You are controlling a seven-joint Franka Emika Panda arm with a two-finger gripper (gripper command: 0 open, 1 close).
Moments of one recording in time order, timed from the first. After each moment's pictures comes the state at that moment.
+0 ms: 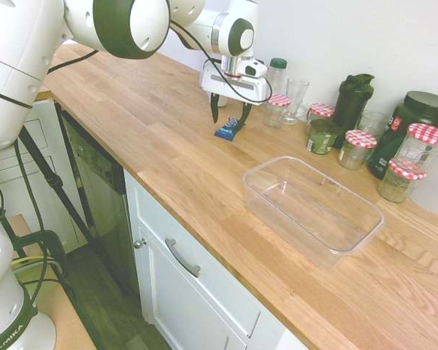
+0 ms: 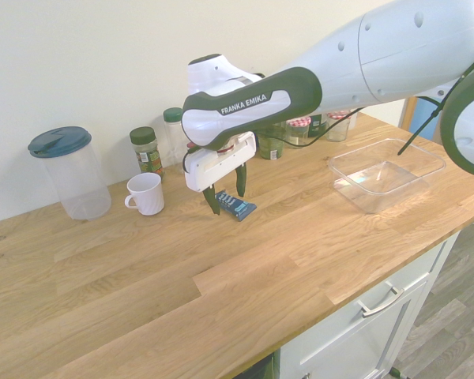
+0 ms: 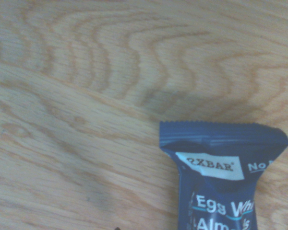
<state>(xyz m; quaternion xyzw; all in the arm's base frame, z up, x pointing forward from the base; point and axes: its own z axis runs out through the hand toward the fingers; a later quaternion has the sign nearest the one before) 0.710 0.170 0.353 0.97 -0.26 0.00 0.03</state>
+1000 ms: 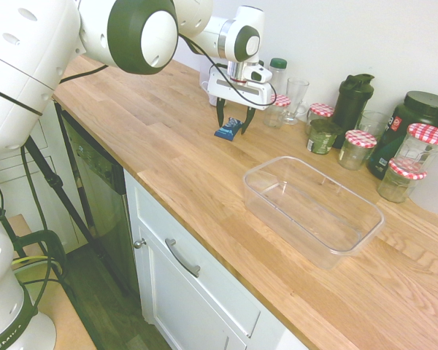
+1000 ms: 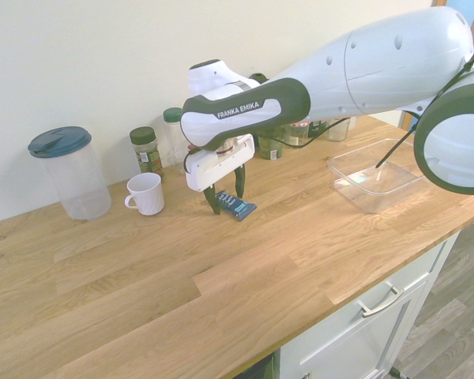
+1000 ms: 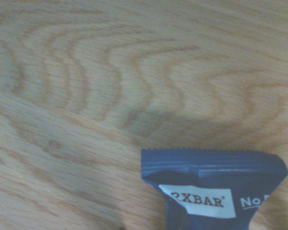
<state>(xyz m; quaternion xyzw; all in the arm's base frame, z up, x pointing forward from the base) 0.727 0.163 0.339 0.97 -0.26 -0.01 0.03</state>
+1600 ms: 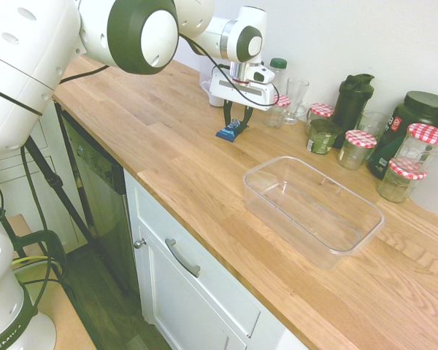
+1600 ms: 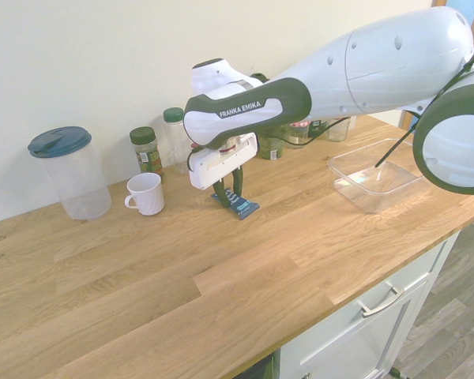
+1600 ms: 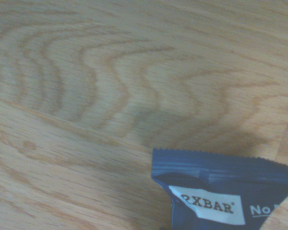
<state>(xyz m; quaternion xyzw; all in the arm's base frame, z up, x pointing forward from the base) 0.729 0.155 0.339 0.97 -0.26 0.00 0.03</state>
